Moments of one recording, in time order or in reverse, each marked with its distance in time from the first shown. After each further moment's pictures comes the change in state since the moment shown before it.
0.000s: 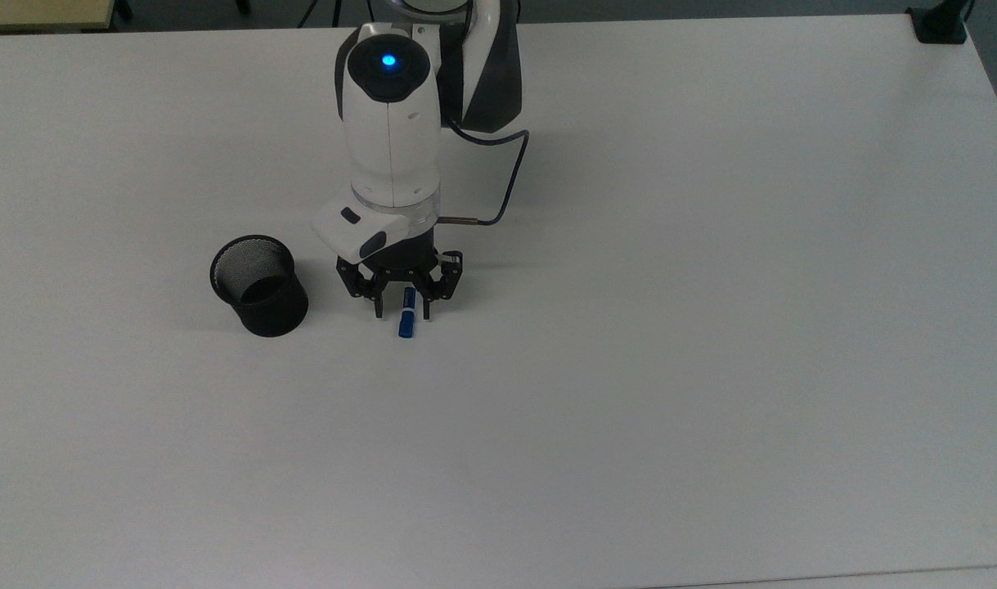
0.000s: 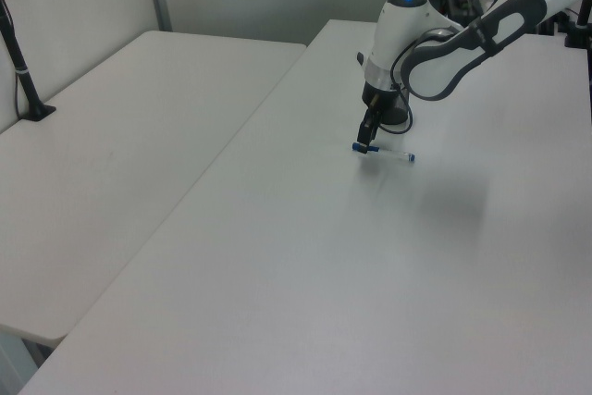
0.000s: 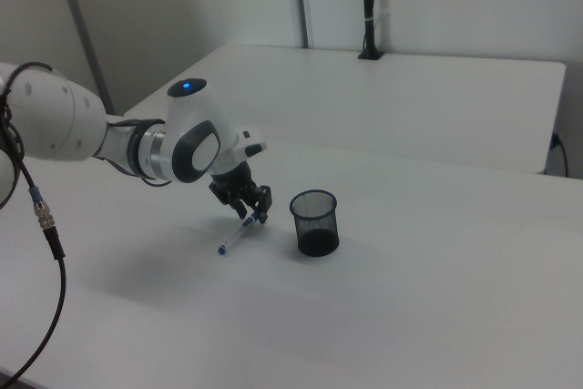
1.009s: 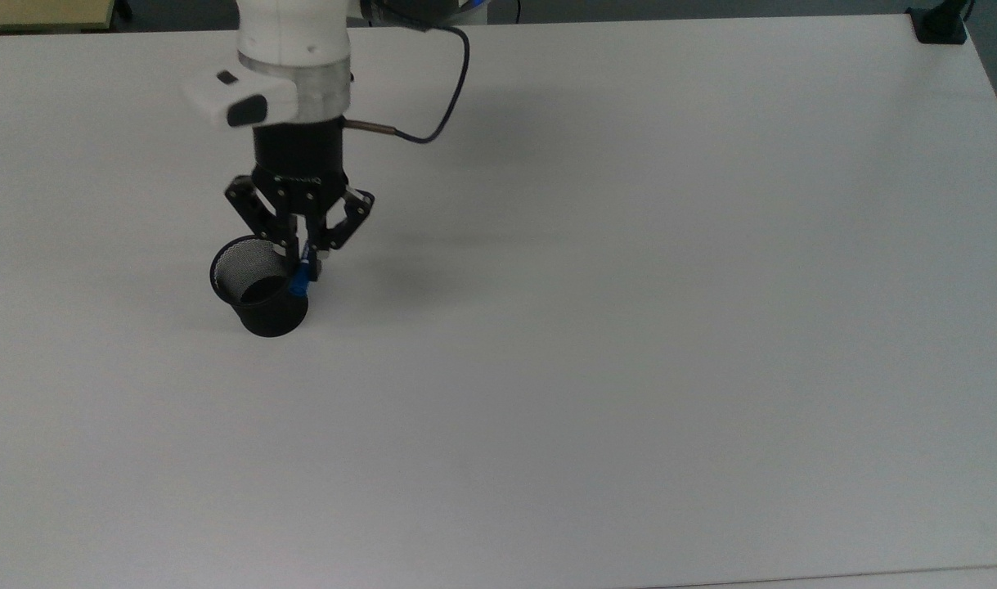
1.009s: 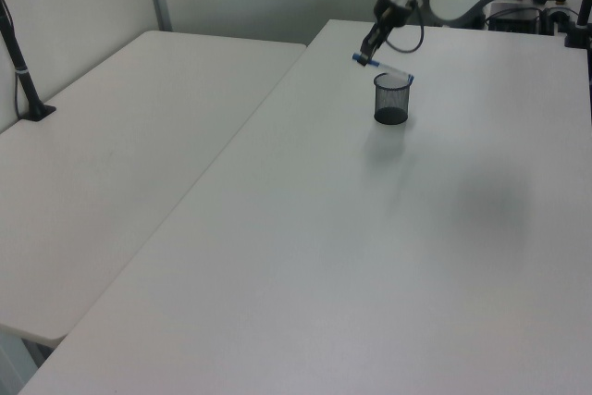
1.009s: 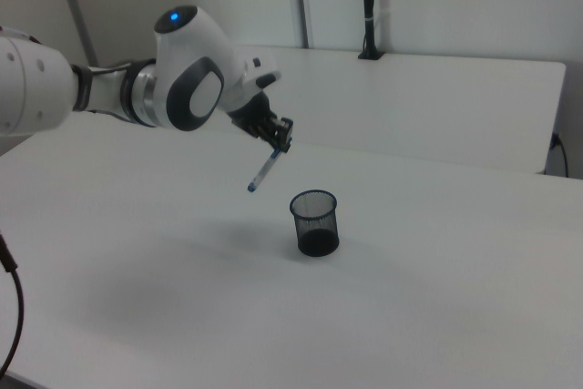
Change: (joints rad) arm -0.103 -0.226 -0.009 0.024 -0.023 0.020 0.009
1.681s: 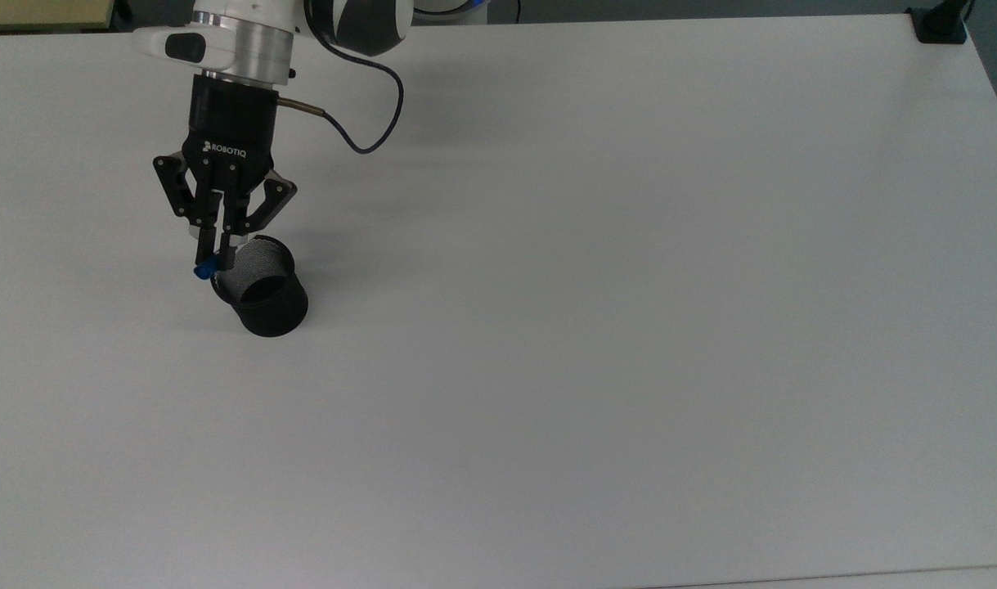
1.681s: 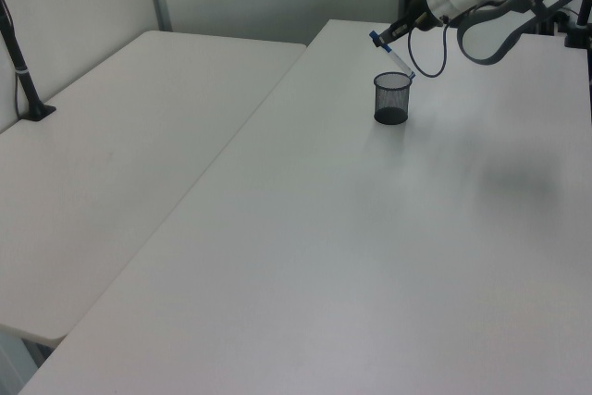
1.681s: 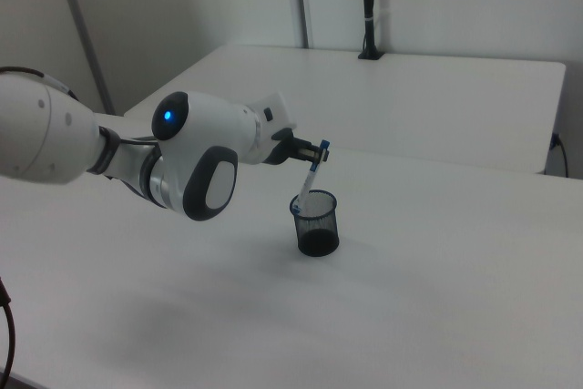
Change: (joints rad) arm -0.121 -0.024 -0.004 -0.322 0.000 0.721 0.000
